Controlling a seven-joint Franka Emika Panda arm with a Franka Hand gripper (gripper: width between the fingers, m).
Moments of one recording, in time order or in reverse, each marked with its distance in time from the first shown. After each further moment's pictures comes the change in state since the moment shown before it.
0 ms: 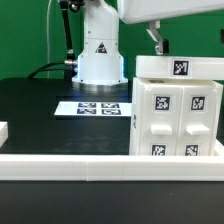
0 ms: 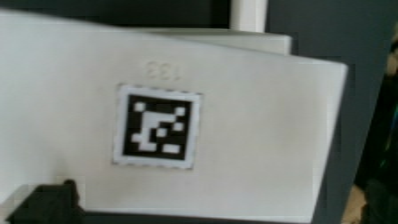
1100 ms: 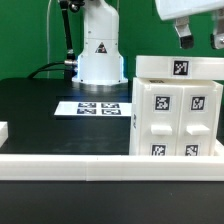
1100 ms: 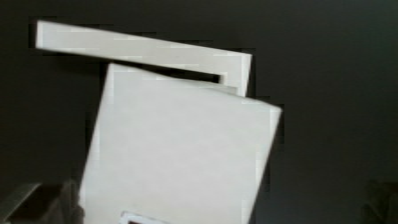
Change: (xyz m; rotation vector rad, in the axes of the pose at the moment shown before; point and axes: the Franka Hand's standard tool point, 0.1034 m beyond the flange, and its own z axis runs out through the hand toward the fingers) arm 0.001 -0.014 0.003 0.106 0.054 1.425
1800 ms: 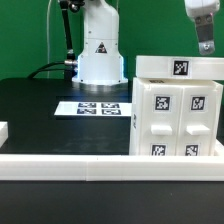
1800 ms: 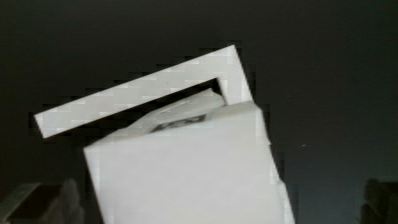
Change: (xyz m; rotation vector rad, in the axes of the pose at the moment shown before) arm -0.004 0.002 0.006 0.054 0.012 0.587
